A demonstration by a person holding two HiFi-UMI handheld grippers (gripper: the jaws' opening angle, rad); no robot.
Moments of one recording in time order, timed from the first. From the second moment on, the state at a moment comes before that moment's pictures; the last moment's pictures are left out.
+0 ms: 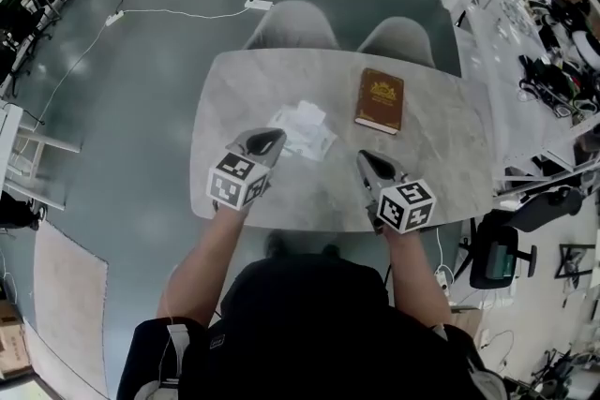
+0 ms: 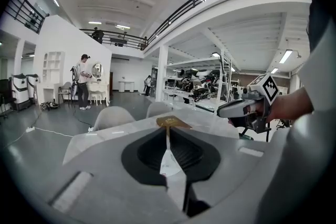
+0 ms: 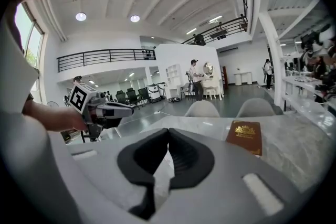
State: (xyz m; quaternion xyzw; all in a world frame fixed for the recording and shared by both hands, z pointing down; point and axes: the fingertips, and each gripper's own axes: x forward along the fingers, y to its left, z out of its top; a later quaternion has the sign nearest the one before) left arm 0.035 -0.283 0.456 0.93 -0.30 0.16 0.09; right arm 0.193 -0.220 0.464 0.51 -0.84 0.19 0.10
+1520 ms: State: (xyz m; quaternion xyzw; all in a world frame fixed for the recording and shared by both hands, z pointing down) left arm 0.067 -0.272 0.371 0.92 -0.38 0.09 0.04; right arm 0.242 -0.221 0.382 0.48 -0.87 0.10 0.04
